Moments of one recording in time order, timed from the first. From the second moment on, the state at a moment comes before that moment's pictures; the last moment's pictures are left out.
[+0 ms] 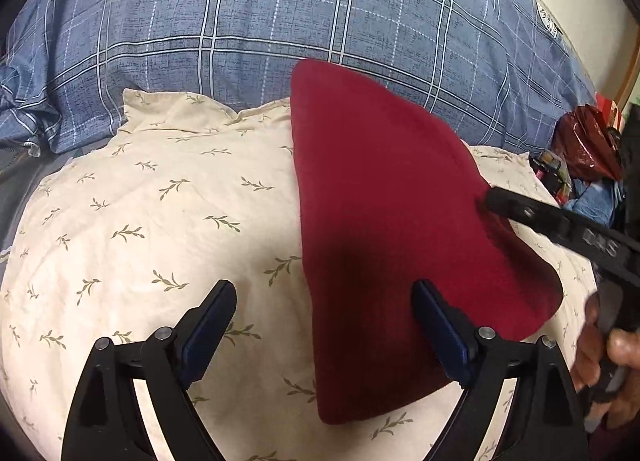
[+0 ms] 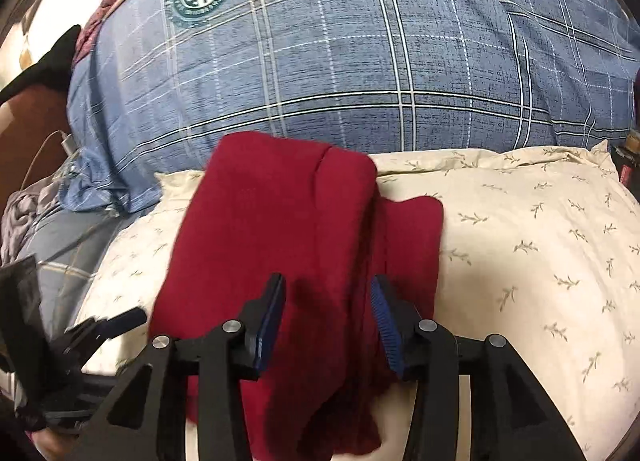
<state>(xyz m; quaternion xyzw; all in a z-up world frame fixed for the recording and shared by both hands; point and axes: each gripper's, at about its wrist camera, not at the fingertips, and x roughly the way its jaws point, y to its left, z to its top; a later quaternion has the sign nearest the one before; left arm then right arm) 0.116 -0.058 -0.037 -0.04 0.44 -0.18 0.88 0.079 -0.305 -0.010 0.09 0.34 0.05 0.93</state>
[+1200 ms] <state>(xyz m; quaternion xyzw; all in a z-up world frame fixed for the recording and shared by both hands) 0.127 -0.057 -0.037 -0.06 0.44 -0.21 0.87 0.071 -0.319 -0.024 0.13 0.33 0.10 0.93</state>
